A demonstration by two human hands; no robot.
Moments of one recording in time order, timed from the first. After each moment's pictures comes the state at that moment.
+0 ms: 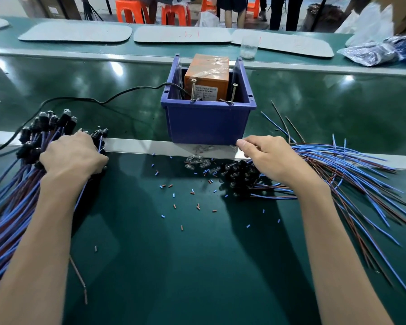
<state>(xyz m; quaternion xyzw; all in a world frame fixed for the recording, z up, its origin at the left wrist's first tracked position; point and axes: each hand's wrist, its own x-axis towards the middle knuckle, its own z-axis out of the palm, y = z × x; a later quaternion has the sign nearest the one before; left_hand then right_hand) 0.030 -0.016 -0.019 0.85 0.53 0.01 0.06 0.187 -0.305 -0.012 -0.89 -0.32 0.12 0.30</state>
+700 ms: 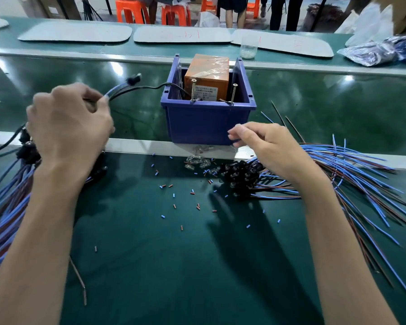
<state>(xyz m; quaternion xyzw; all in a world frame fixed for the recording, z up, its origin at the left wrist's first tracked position) 0.031 -0.047 0.026 0.83 0.39 0.35 0.21 0.174 -0.301 0.009 -0.83 -0.33 0.12 0.43</state>
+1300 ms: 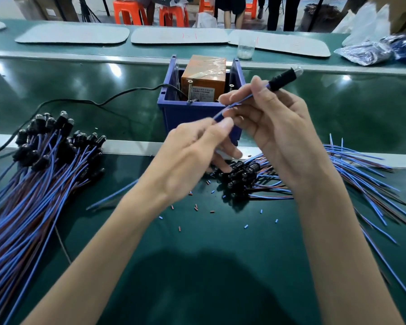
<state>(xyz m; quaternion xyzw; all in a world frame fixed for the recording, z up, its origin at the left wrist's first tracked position) 0.049 -0.181 0.044 0.79 0.09 0.13 0.60 0.144 -0.295 0.051 -0.52 -0.31 0.21 0.77</state>
